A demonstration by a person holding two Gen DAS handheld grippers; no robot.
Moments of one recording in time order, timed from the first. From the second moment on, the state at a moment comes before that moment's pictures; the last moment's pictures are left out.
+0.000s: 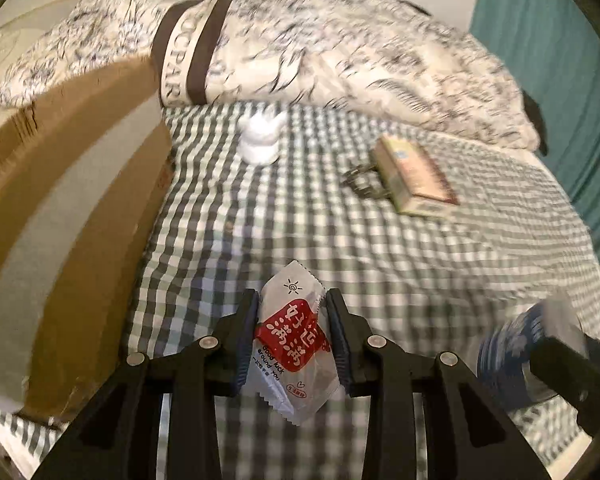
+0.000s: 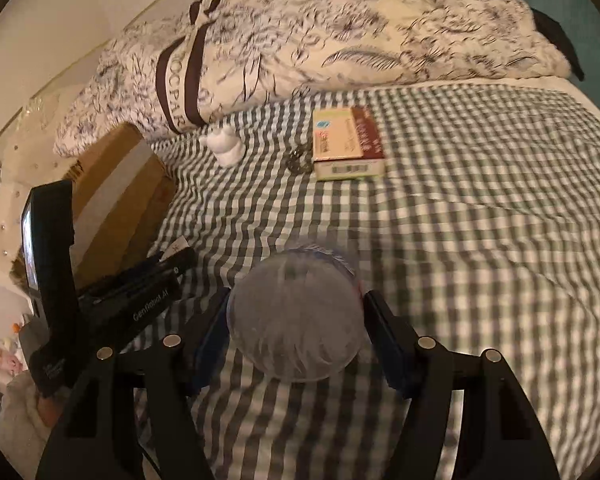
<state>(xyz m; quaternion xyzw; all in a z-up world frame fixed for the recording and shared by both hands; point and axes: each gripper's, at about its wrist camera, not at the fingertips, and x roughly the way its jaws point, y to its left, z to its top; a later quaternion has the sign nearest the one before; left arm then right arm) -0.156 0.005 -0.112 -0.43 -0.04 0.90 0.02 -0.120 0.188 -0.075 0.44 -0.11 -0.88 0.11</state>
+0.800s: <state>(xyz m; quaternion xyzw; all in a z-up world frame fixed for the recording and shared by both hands) -0.094 -0.072 0.007 -0.36 -0.05 0.93 -0.01 -0.046 0.151 0.023 0.37 -0.08 -0.92 0.13</state>
